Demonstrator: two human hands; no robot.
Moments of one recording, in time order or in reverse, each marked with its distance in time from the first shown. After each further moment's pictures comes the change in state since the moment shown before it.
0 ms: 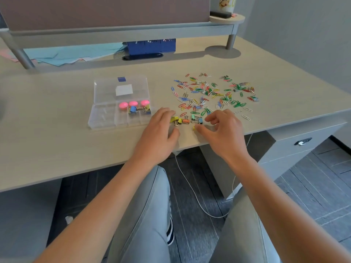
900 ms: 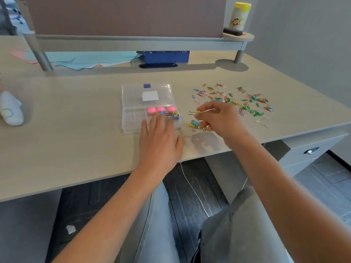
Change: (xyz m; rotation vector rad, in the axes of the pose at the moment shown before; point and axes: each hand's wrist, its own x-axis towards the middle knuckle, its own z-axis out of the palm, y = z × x) left_hand -0.032 -0.053 -0.047 0.401 0.078 -0.061; right_hand 0.028 -0.110 0.027 0.463 -0.184 0.316
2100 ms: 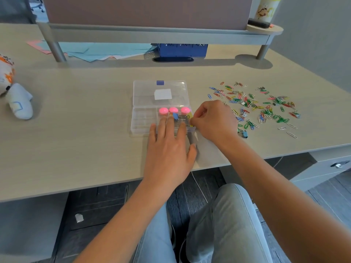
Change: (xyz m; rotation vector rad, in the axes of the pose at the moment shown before) left_hand -0.004 -0.001 0.004 0.043 -0.016 -0.039; right_hand 0.044 0.008 0.059 -0.630 0.068 -0.168
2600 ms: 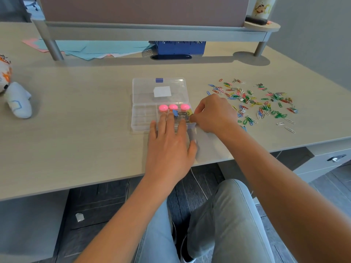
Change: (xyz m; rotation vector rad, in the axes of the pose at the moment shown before) left_hand 0.000 -0.002 0.002 -0.009 0.003 0.001; right_hand 0.006 -0.011 -0.008 -0.146 -0.083 0.034
